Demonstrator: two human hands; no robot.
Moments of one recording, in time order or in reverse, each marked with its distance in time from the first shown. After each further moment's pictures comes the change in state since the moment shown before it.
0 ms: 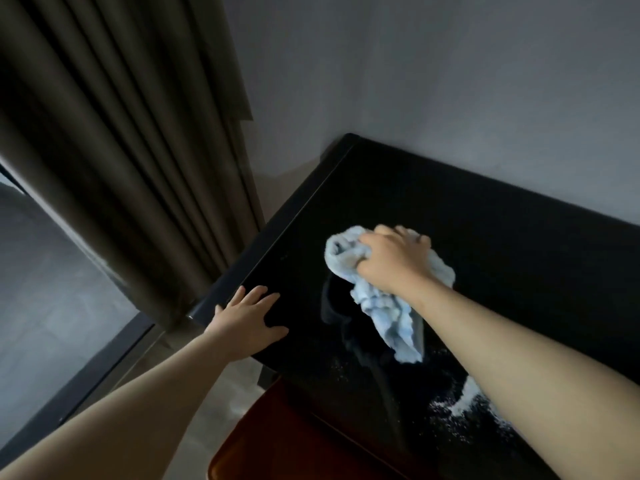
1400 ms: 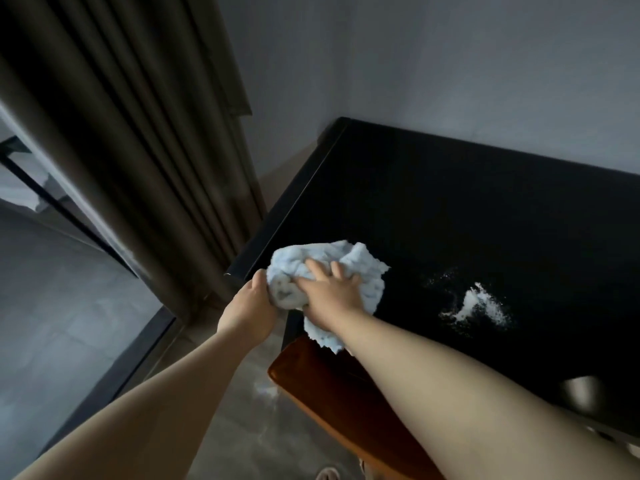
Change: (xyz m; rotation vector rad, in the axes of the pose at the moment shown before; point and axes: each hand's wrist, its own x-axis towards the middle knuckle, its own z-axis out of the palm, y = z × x) left_hand -0.077 -0.028 0.040 -0.253 0.318 -0.103; right_hand -0.113 -0.129 0.077 0.023 -0.215 -0.086
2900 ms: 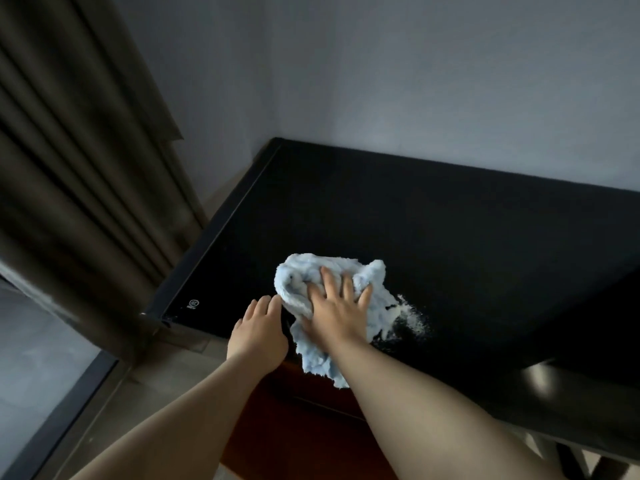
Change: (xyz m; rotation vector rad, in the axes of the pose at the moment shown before) left_hand -0.009 0.115 0.058 0.101 -0.083 0.232; right_hand -0.031 0.117 0.012 0.046 0.178 0.278
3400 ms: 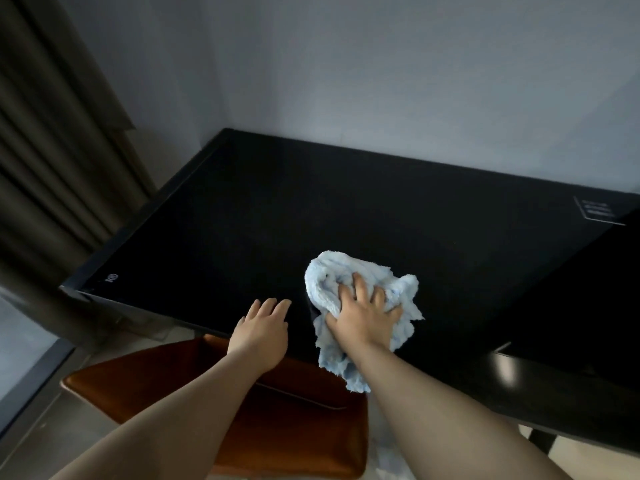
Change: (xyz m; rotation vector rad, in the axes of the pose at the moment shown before) left_hand -0.045 0.132 0.081 0.086 -0.113 0.064; right_hand -0.092 0.175 -0.012 0.073 0.036 0.226
